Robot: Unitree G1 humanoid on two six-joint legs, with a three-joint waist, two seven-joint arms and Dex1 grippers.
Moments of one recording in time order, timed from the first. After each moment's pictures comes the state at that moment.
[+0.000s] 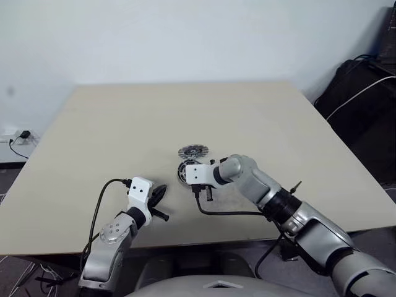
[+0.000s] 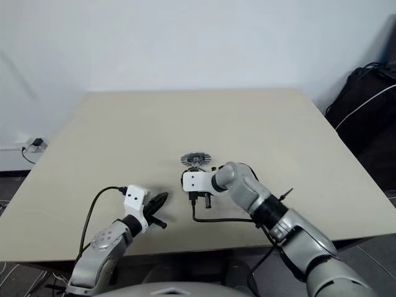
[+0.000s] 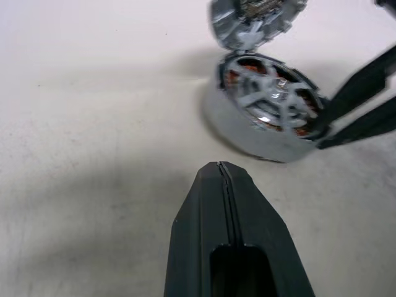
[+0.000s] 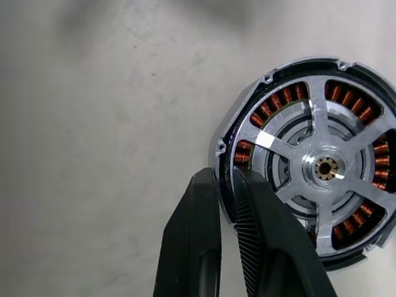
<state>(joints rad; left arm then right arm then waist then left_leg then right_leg) 0.23 0.22 -0.11 -0.23 -0.17 0.32 -0.40 -0.55 -0.43 0.66 0.09 -0.26 0.51 1.03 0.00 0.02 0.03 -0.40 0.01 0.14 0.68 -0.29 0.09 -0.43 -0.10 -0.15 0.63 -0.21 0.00</state>
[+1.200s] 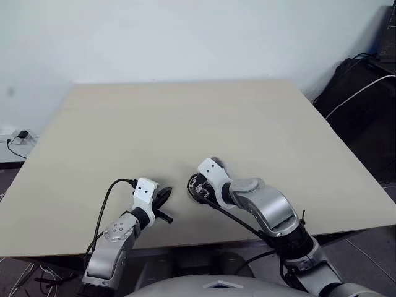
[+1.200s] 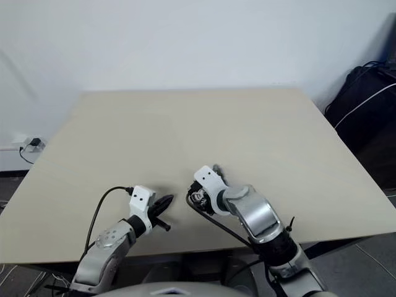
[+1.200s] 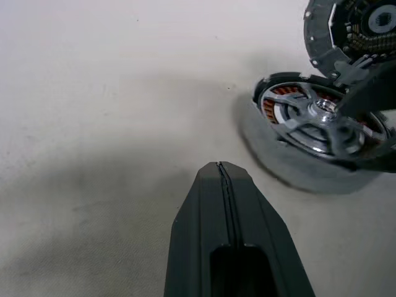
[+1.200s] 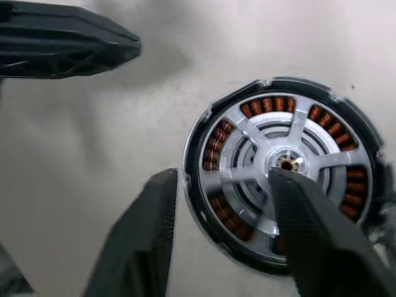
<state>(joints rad) 0.22 0.22 -0.14 -0.19 -0.17 0.32 -0.43 -0.34 -0.28 0.44 -0.39 0.06 1.32 0.57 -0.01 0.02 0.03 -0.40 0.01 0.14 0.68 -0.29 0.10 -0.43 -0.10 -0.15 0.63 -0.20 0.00</state>
